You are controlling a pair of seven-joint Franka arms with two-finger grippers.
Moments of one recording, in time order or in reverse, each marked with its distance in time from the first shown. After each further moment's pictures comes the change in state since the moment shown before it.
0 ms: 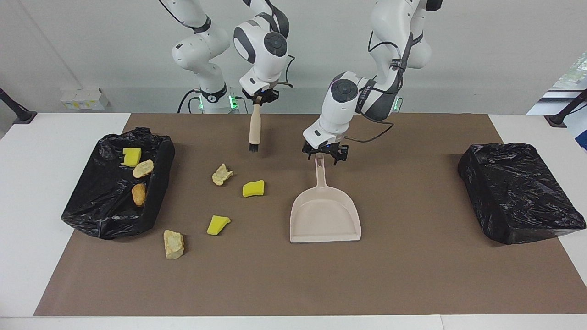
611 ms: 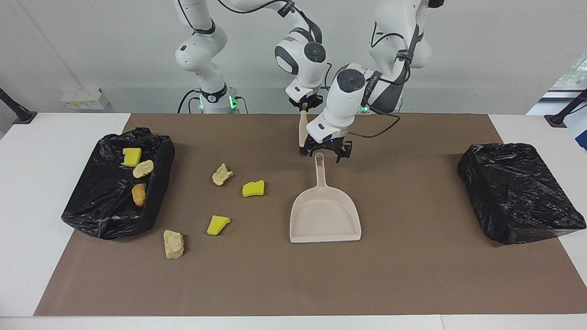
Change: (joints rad) left arm 0.021 -0.015 0.005 0.039 0.000 -0.036 0.027; right arm 0.276 0.263 0.004 0.124 0.257 0.300 0.173
